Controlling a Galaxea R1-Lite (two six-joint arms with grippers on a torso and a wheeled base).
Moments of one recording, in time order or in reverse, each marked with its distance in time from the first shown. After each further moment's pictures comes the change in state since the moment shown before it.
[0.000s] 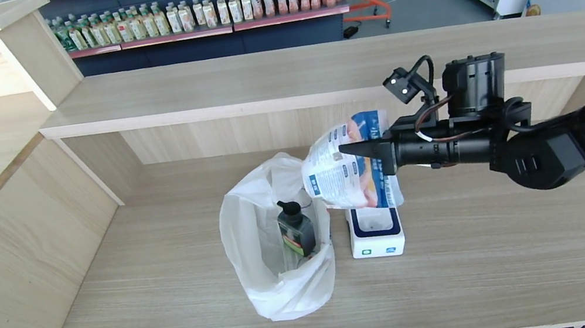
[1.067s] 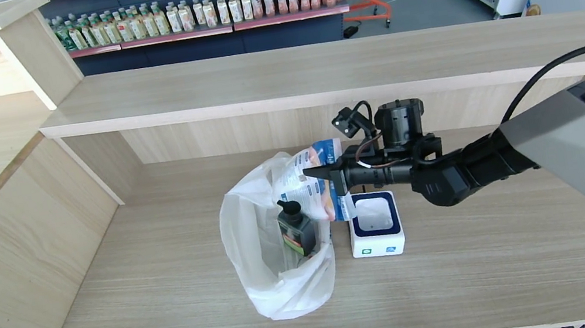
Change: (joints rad) left arm 0.000 0.000 0.000 0.000 0.000 0.000; right arm 0.055 0.330 -0.302 -0.015 -0.007 -0.040
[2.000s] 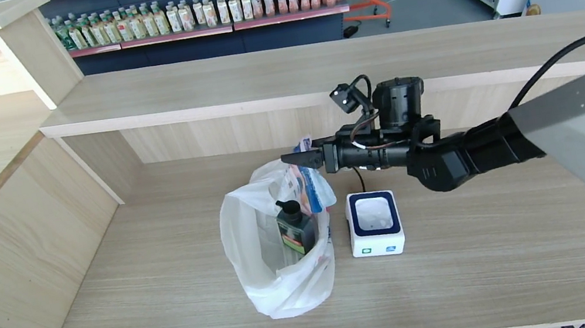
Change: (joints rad) left arm 0.000 0.000 0.000 0.000 0.000 0.000; right arm 0.018 -0.035 -0.090 0.018 0.004 0.190
